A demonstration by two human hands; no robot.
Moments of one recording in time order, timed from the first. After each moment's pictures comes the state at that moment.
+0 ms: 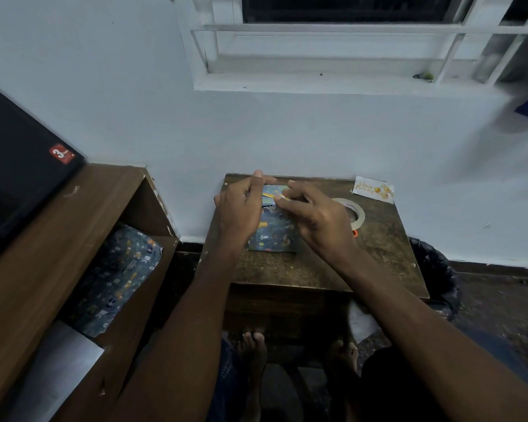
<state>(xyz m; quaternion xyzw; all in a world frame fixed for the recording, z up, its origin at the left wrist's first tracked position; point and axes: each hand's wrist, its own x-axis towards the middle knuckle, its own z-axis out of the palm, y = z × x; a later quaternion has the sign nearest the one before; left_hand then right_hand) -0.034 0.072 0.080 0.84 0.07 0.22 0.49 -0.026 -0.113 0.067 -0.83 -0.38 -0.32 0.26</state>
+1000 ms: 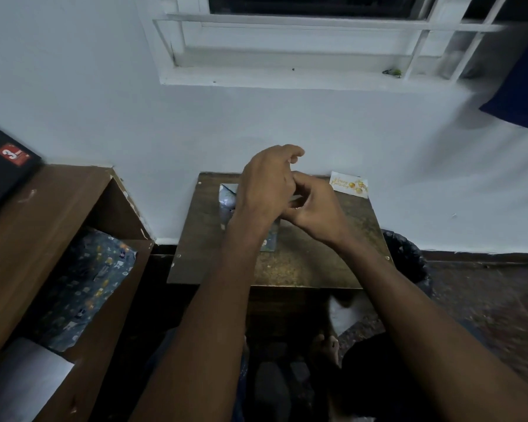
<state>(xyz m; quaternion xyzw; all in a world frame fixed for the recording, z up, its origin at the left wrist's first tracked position) -0.010 -0.001 0.126 0.89 -0.08 0.22 0.39 -0.018 -0.134 0.099 -0.80 -0.25 -0.05 0.54</state>
